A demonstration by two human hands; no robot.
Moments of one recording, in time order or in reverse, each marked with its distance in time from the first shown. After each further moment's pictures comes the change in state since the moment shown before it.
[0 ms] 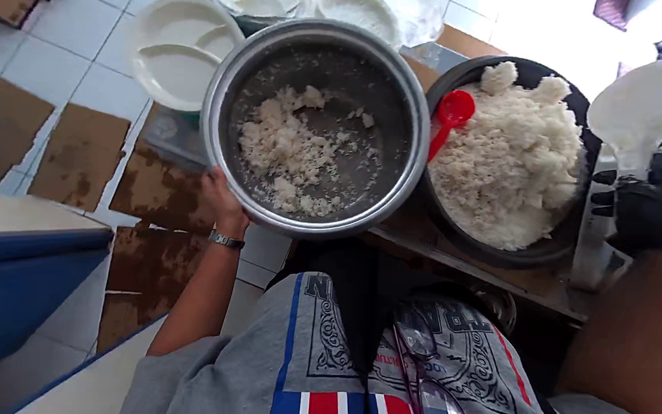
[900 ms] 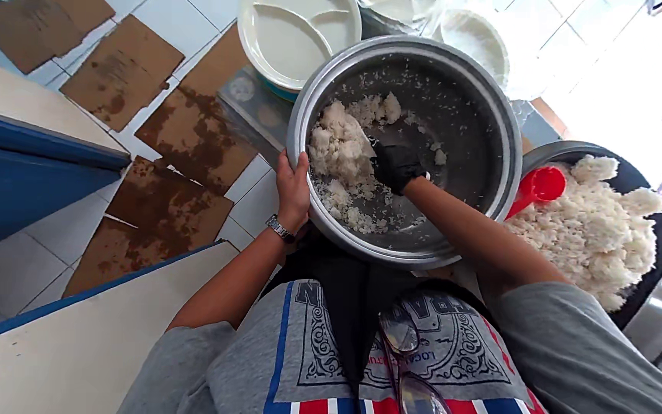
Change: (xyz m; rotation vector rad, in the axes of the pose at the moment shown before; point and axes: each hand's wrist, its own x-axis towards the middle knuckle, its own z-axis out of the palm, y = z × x) left_hand 0.011 0.006 -0.002 -0.072 -0.061 -0.113; right_hand -0.050 -0.321 0.311 -0.590 -0.665 -0.924
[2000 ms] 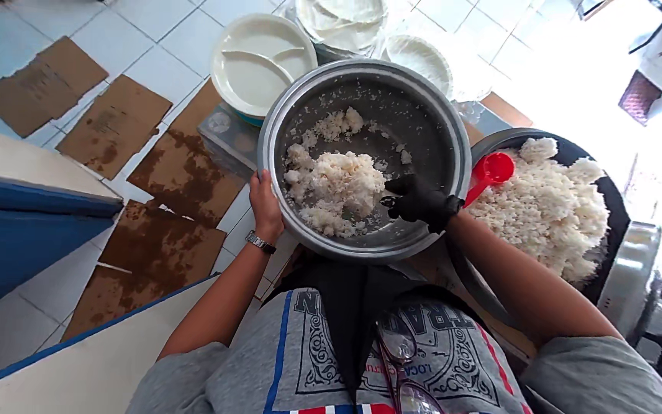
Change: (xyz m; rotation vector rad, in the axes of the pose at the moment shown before) left_hand -0.005 -0.008 0.007 -0.089 0.068 0.049; right_hand -0.137 0.050 -0.035 0.782 -0.120 0.127
